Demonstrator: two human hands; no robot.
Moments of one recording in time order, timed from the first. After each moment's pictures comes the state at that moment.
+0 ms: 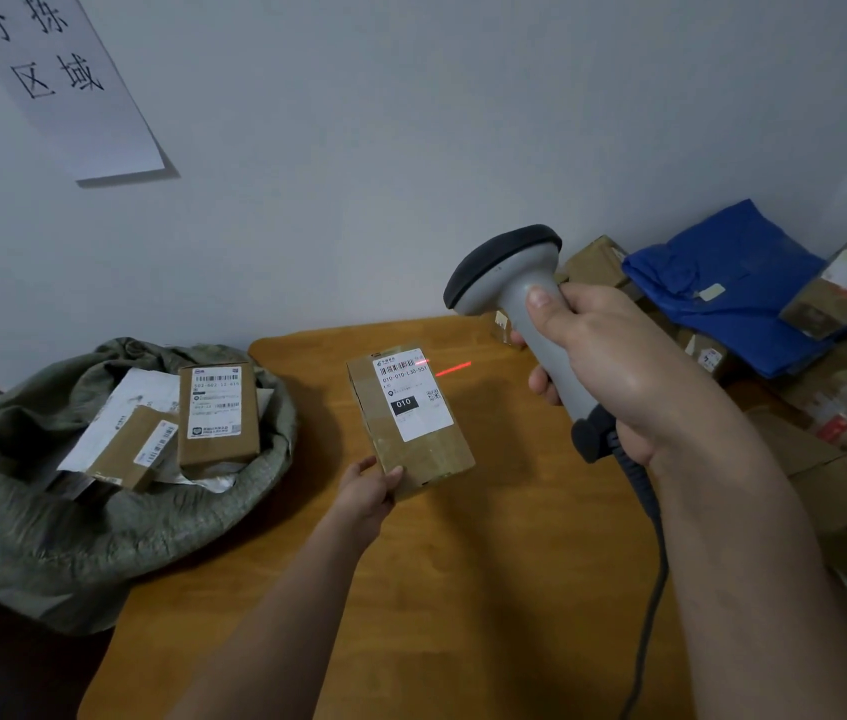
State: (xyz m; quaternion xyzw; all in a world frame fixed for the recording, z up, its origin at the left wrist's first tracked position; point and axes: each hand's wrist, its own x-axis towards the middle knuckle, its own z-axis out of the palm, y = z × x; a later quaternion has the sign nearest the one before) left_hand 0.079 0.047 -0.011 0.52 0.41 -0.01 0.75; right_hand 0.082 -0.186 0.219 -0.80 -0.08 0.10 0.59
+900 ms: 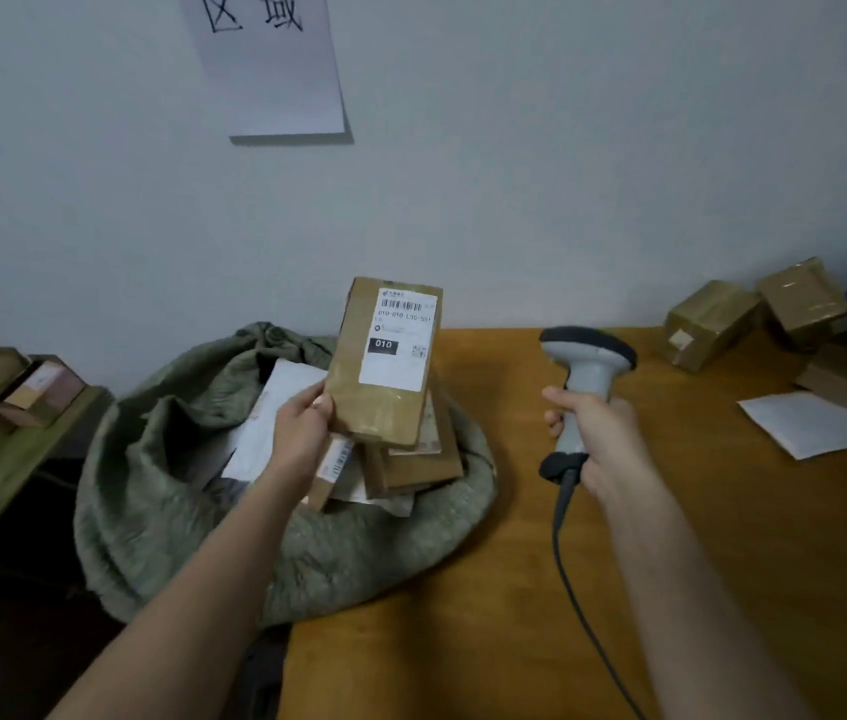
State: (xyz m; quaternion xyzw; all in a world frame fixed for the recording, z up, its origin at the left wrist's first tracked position) left_hand 0.068 0.423 0.052 0.70 0.31 0.13 0.62; right_hand 0.121 0.145 0.086 -0.60 0.22 0.13 0.76
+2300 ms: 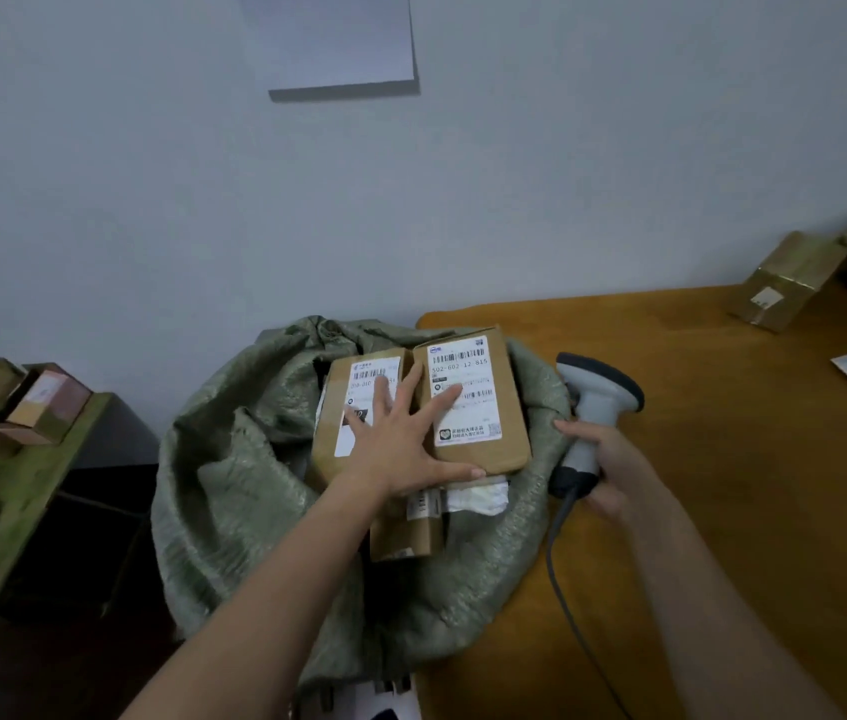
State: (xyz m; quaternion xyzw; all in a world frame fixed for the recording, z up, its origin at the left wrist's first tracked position) left_hand 0.081 0.526 0.020 0.98 0.00 -0.13 0.14; right_hand 0.107 0.293 0.011 -0.47 0.22 0.27 0.81
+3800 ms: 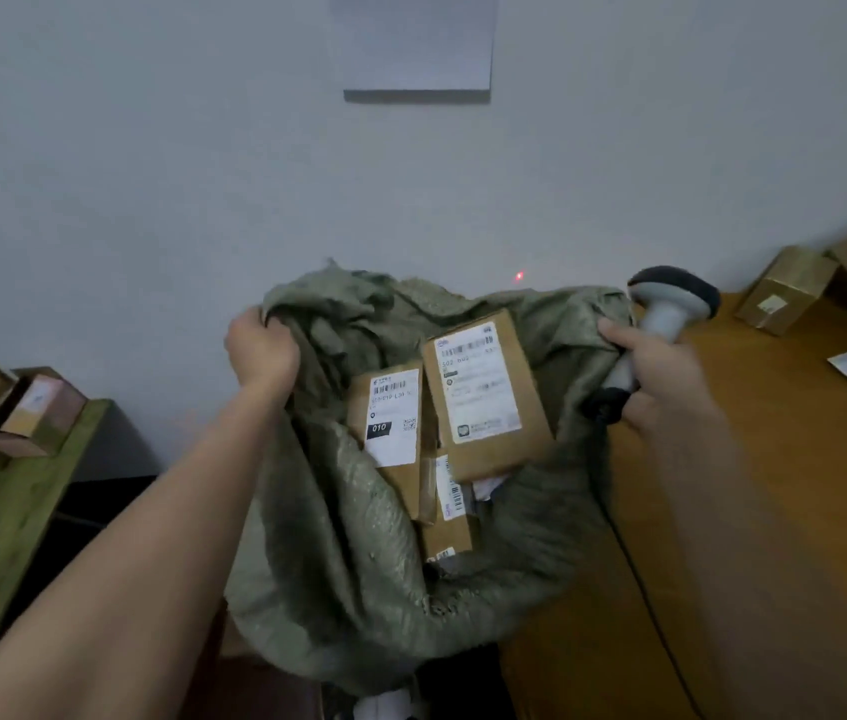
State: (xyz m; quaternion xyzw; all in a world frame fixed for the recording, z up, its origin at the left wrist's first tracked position) left_hand 0.106 0.748 0.082 0.81 0.33 0.24 0.41; right_hand 0.111 0.410 0.109 -0.53 0.28 0.00 0.80
